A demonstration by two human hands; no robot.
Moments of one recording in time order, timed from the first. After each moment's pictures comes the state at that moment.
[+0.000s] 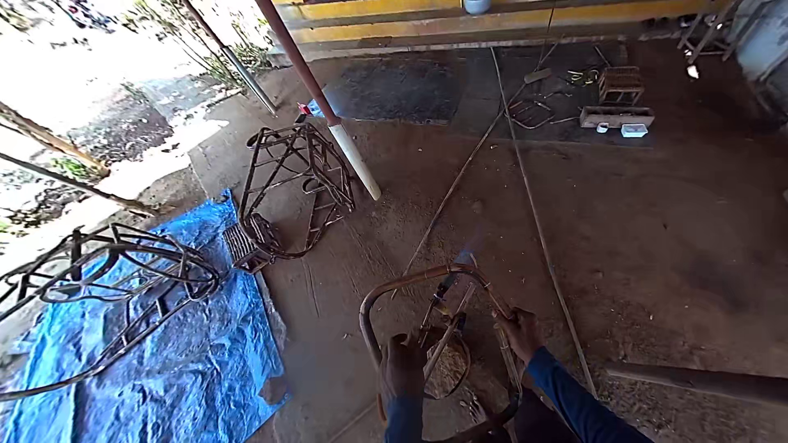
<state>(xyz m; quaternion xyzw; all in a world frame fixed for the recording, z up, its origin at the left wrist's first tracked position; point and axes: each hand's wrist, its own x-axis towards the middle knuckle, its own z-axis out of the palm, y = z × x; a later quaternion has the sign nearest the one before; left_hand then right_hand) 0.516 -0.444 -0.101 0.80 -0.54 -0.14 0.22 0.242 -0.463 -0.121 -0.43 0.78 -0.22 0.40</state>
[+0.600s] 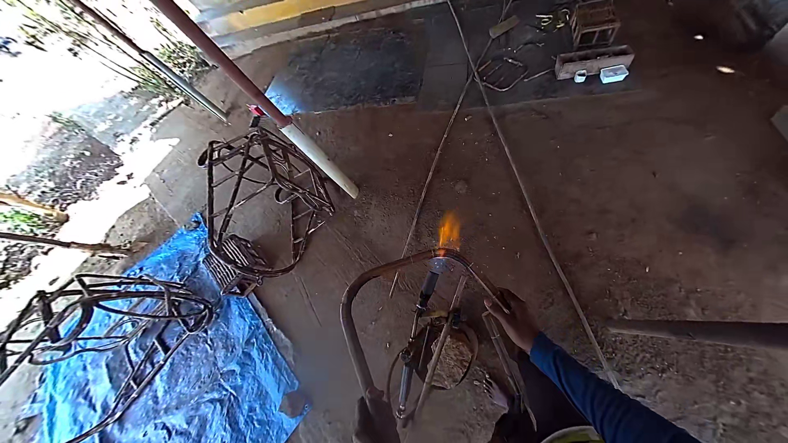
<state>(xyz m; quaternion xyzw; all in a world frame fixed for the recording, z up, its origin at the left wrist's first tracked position) 0.575 -0.400 -0.145 0.79 -0.42 -0.26 0.38 0.225 -0.470 -0.154 -0.40 0.71 -0.33 0.47</state>
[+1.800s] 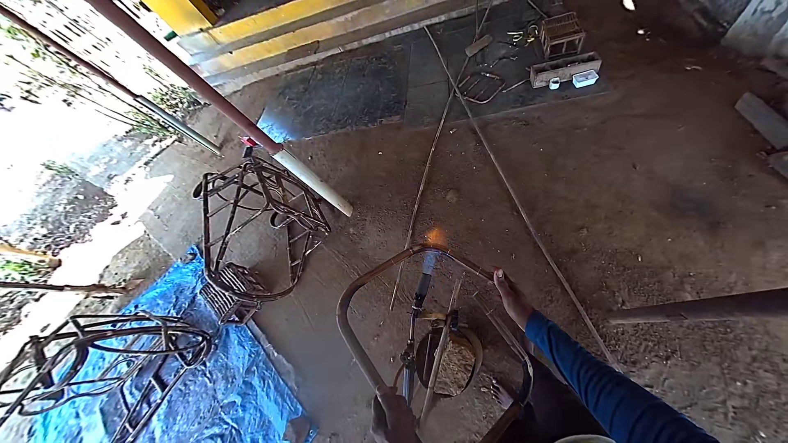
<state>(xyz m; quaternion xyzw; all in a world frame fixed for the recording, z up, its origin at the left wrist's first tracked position) 0.537 -0.403 -0.142 0.76 -0.28 -0.38 0.45 0.216 -0.482 -0.147 -0.31 0.62 -0.48 0.54</state>
